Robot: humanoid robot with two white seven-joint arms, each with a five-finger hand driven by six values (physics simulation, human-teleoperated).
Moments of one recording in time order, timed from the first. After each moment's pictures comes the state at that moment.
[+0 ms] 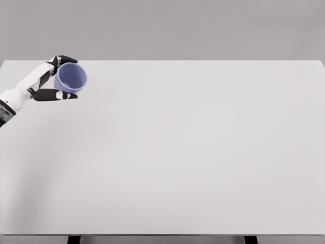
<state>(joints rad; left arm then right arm) -0.46 0.50 -0.10 -1.05 0.14 -0.45 -0.61 0.00 0.00 -0.10 0.04 -0.05 -0.07 0.09</state>
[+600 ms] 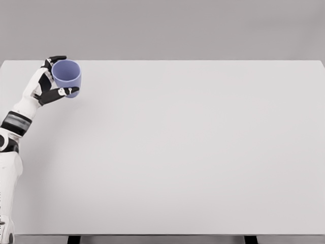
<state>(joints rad) -0.52 0.28 0.12 -0.73 0.21 -0.55 -0.61 0.00 0.00 -0.10 0.04 -0.05 -0.07 0.09</state>
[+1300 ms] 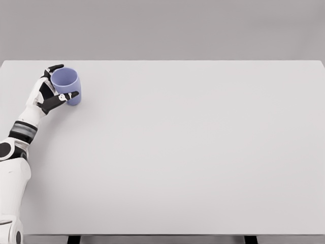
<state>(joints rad) -0.52 0.24 0.17 -0.63 0.27 -0.51 -0.61 0.00 0.00 -0.10 0.04 -0.05 -0.07 0.09</state>
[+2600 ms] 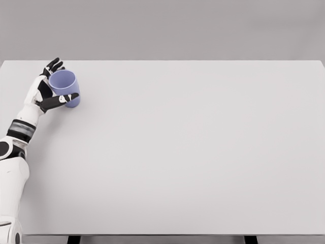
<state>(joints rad) -0.51 0.25 0.17 -0.67 0.27 -0.50 -0.61 0.00 0.00 -0.10 0.04 -0.05 -0.07 0.09</state>
